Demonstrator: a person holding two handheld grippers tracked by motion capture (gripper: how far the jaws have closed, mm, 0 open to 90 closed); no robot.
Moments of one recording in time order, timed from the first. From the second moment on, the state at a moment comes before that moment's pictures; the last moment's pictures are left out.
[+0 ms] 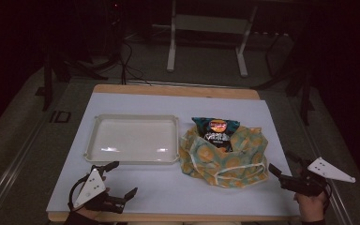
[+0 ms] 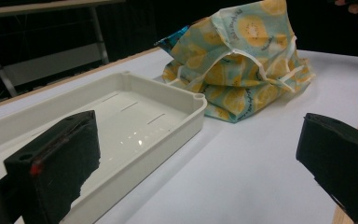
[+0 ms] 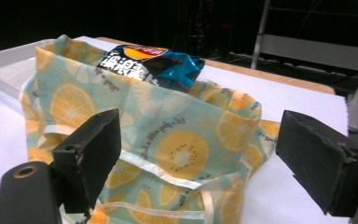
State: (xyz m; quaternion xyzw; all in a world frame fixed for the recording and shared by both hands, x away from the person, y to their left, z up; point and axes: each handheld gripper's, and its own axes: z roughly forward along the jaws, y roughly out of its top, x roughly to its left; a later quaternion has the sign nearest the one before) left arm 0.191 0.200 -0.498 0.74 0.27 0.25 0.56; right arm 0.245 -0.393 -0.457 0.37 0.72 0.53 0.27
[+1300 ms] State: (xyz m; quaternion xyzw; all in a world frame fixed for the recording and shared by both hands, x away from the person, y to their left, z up) left arm 0.189 0.194 -0.496 0.75 0.26 0.25 0.55; right arm 0.276 -0.354 -0.397 0.29 0.76 0.53 0.24
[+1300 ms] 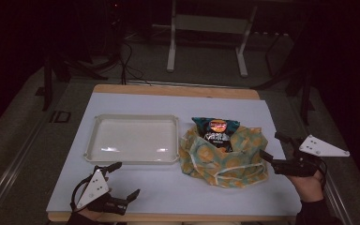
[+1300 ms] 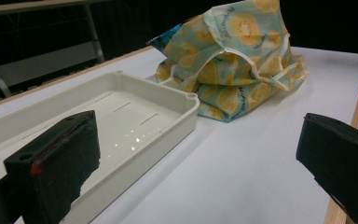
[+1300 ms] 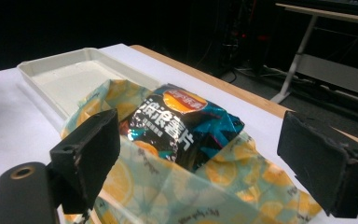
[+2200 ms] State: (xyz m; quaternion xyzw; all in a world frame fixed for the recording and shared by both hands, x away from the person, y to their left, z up) left arm 0.189 0.192 -0.497 0.76 0.25 0.24 0.55; right arm 0.348 -0.331 -0.368 0.24 0.78 0.53 0.23
